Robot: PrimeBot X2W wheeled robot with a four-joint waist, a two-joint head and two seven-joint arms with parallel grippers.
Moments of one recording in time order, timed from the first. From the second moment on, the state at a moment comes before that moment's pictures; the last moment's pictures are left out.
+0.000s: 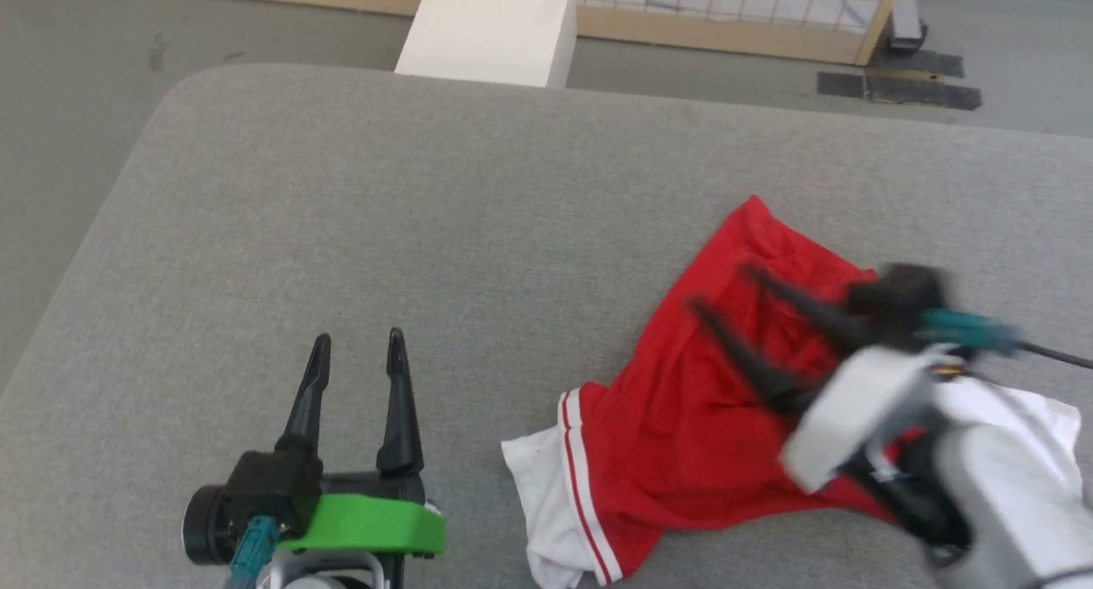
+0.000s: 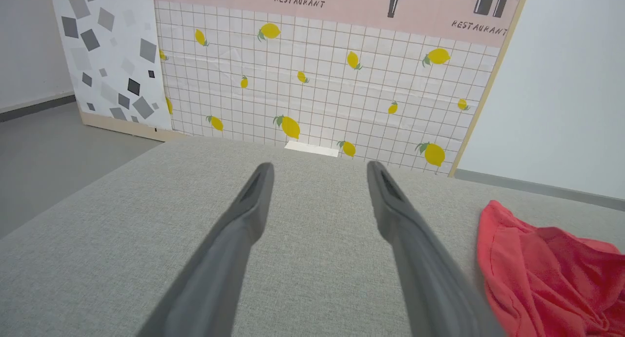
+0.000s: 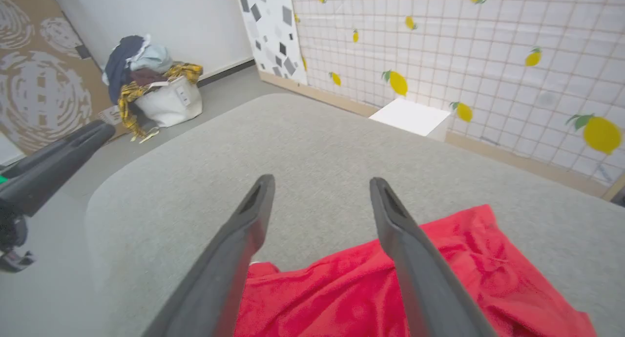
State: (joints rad) left arm 0.03 0.05 -0.18 -0.11 -0.20 0.12 -0.26; right arm -0.31 -0.36 0.44 -0.04 0.56 0.13 0.19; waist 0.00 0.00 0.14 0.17
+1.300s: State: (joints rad) left arm -0.66 0.09 -0.61 0.37 -0.17 -0.12 0.44; right arm 0.04 -0.05 -0.29 -0.39 0.17 0.13 0.09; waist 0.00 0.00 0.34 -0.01
